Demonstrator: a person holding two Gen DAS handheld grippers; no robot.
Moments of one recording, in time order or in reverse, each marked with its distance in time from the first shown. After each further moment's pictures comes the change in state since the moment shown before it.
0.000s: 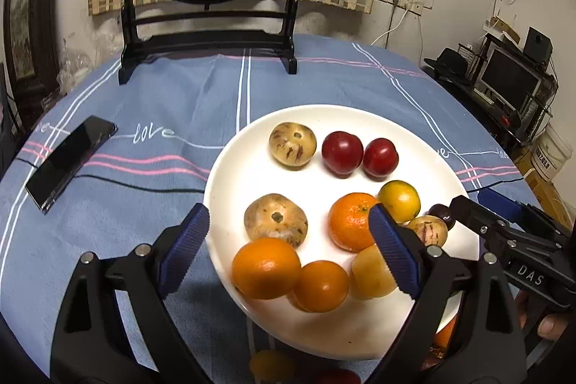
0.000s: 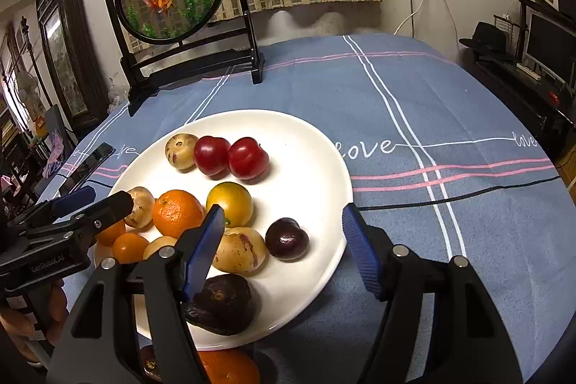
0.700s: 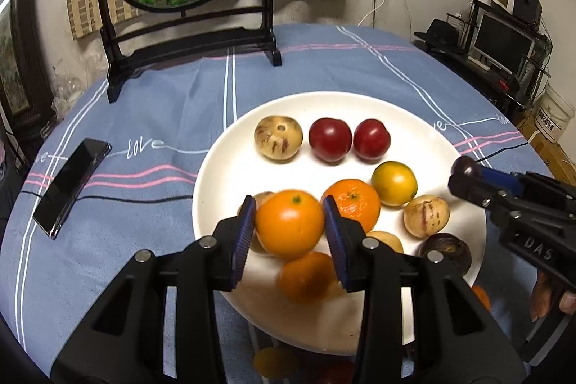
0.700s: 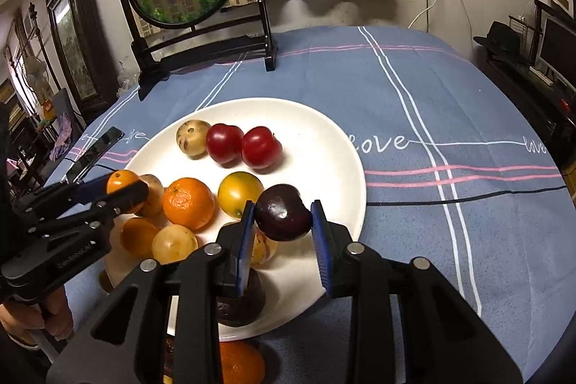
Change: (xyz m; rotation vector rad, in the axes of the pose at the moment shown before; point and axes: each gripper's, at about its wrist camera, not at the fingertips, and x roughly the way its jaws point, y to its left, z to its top) left arm 0.000 -0.021 0.000 0.148 0.019 0.026; right arm 0.001 0.007 0.002 -0.041 0.061 0.029
